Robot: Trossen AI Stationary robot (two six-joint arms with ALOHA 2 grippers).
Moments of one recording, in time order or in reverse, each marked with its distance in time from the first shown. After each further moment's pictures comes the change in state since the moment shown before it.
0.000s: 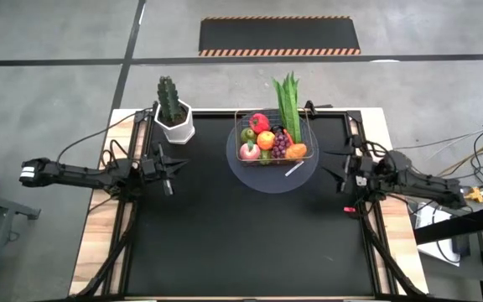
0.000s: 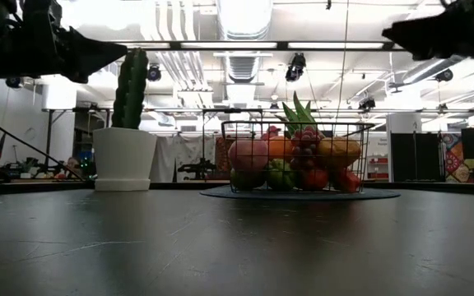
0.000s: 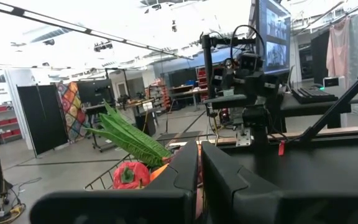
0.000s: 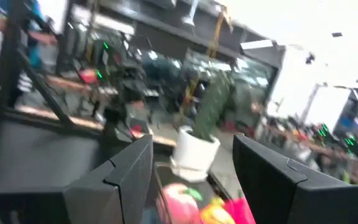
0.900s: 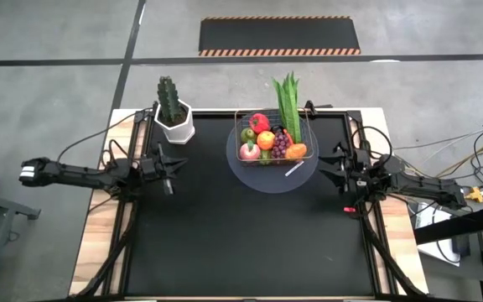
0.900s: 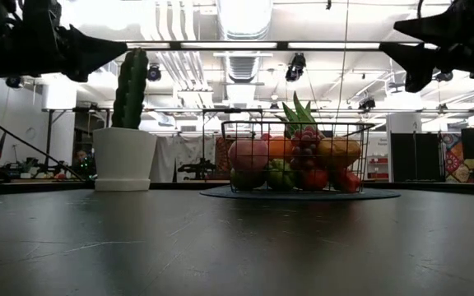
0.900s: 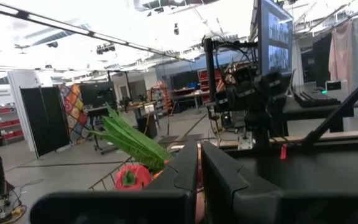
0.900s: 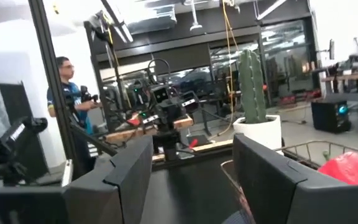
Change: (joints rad) left arm 0.000 0.059 0.002 0.026 -0.006 0.002; right arm -0.001 -0.016 -0.137 0.196 -0.068 0.528
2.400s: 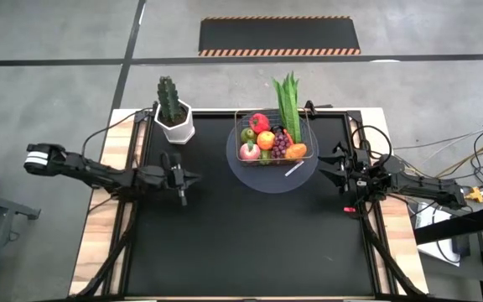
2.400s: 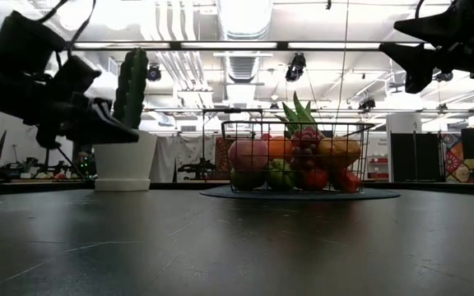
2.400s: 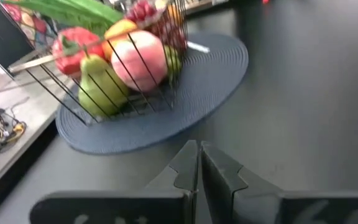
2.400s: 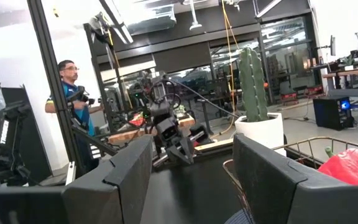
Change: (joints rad) left arm 0.000 0.496 0.000 0.000 0.000 0.001; right arm 0.000 0.000 -0.001 -0.001 0.001 0.025
